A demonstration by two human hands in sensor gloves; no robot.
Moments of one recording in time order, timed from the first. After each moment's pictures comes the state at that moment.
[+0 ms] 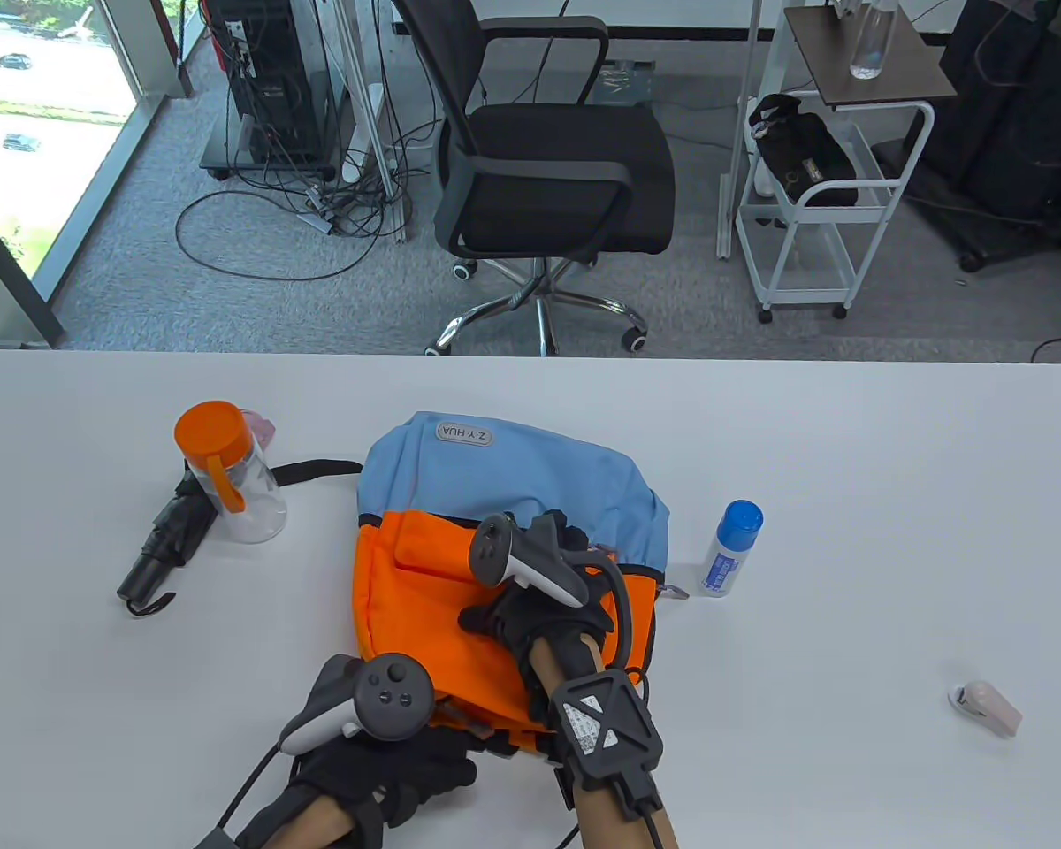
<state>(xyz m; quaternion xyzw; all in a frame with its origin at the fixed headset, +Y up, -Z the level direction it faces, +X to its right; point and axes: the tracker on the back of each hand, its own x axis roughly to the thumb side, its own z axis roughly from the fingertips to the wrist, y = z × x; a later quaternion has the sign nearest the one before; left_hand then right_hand) -0.177 -0.706 -0.216 -0.27 -0.26 0.23 0.90 -0.009 -0.700 -0.343 0.05 0.24 0.97 0.06</state>
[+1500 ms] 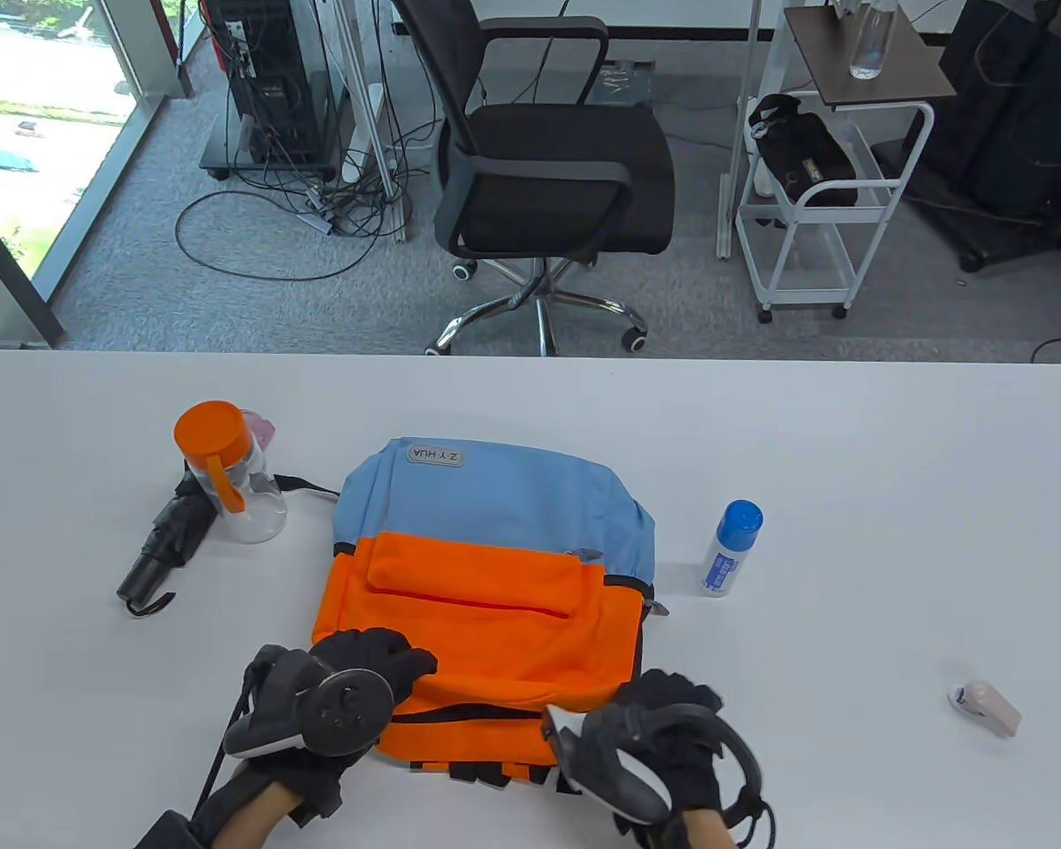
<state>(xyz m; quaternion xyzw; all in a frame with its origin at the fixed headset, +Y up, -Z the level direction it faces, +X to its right) -0.195 -0.671 -0.228 -0.01 -0.32 0.08 0.94 0.087 -0.711 -0.221 0.02 0.02 0.96 -0.28</state>
